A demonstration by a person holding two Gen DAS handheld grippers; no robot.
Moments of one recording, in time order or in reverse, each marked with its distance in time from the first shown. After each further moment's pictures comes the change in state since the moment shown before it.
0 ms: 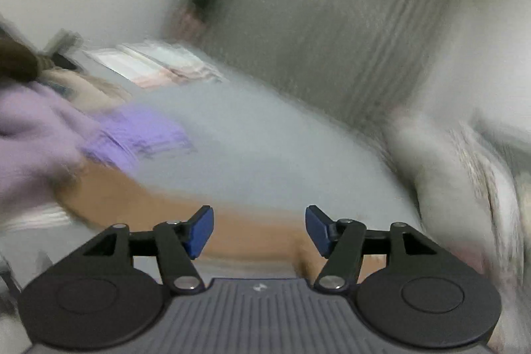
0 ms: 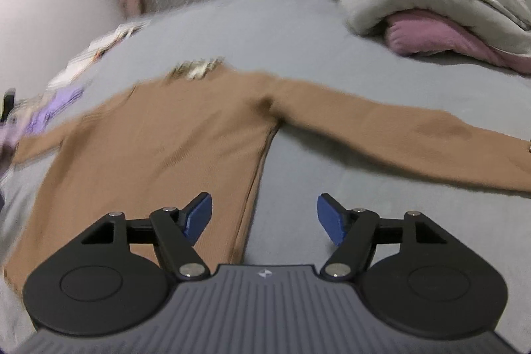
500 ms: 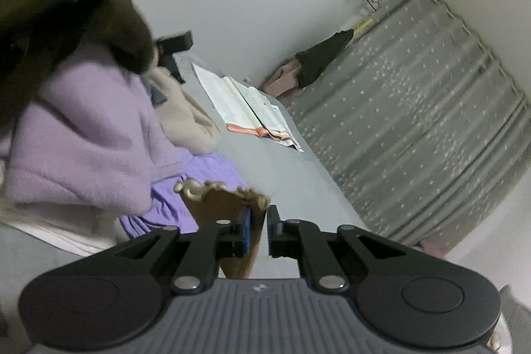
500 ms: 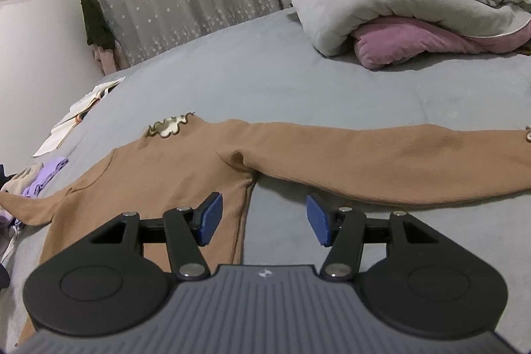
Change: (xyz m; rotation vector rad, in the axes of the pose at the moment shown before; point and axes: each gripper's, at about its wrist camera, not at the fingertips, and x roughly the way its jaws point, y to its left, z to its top) left arm -0.012 0.155 0.067 -0.653 -0.473 0.246; right arm 0.015 -0.029 0.026 0.226 -0.163 -0.063
